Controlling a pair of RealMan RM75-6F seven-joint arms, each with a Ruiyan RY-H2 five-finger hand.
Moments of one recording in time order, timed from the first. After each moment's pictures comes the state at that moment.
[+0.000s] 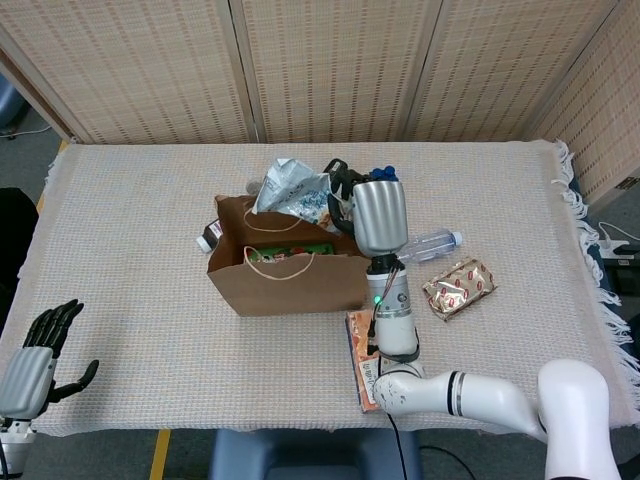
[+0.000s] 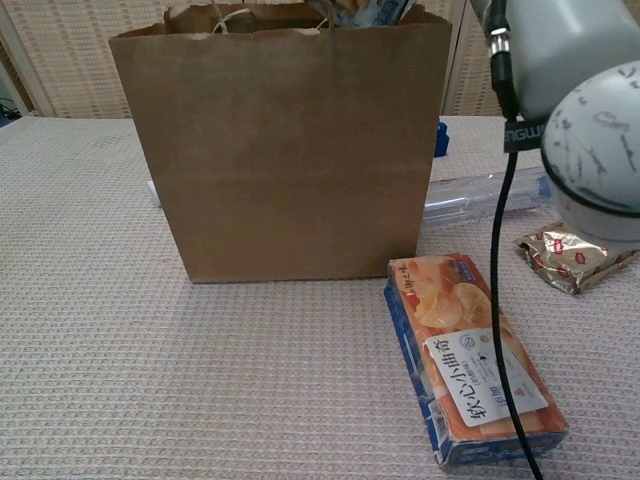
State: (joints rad) left arm -0.09 -1.18 -0.01 -1.55 1.57 1.52 -0.22; right arm 0.98 -1.76 0.53 -1.47 -1.07 1.47 -0.55
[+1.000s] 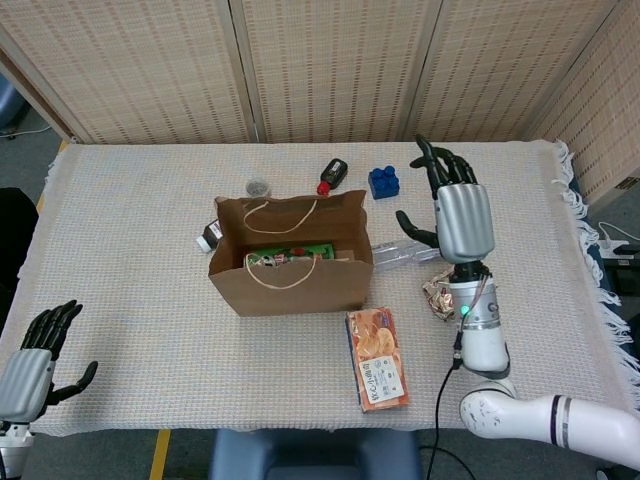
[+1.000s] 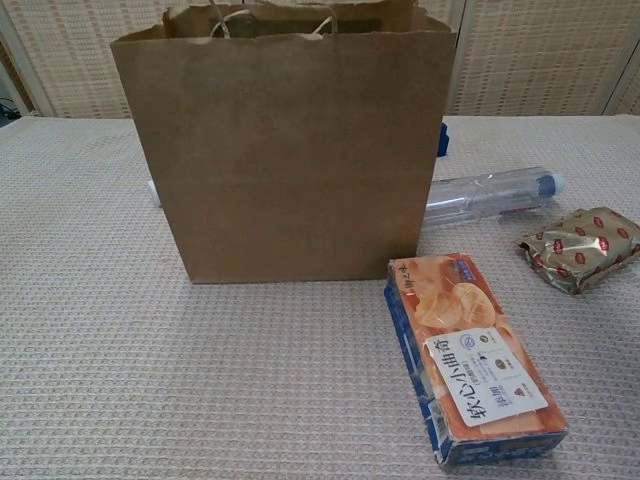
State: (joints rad) left arm -0.08 -1.18 -0.01 -1.57 1.59 1.54 -0.19; right arm 0.69 -1.34 0.46 -1.84 -1.06 1.40 -0.43
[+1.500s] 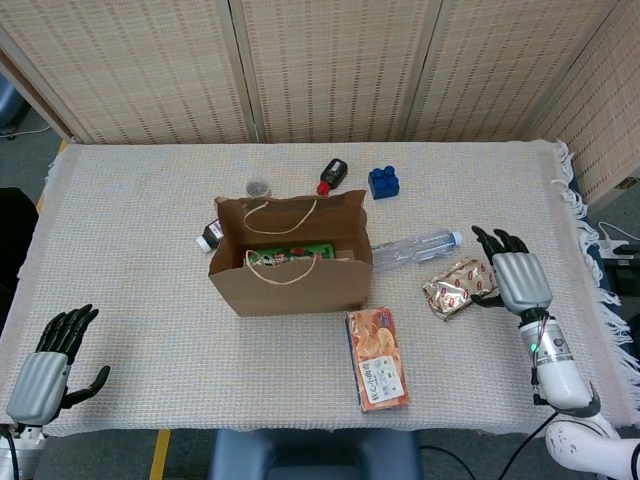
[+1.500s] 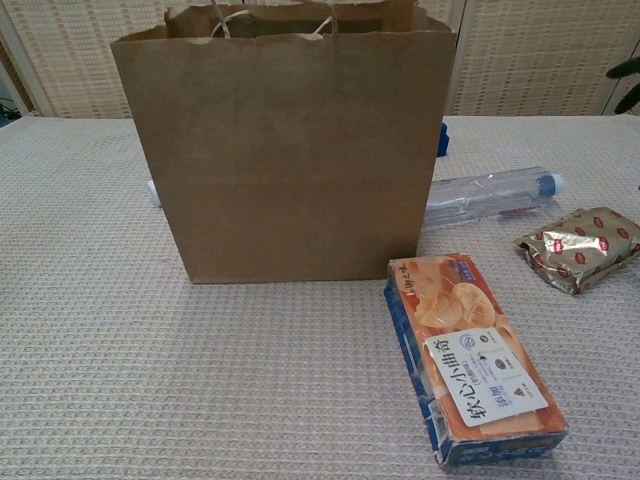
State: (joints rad) left arm -0.08 -1.20 0.01 -1.58 1.62 1.54 -0.13; right arm 0.49 -1.19 0.15 -1.64 -1.08 1.10 -0.24
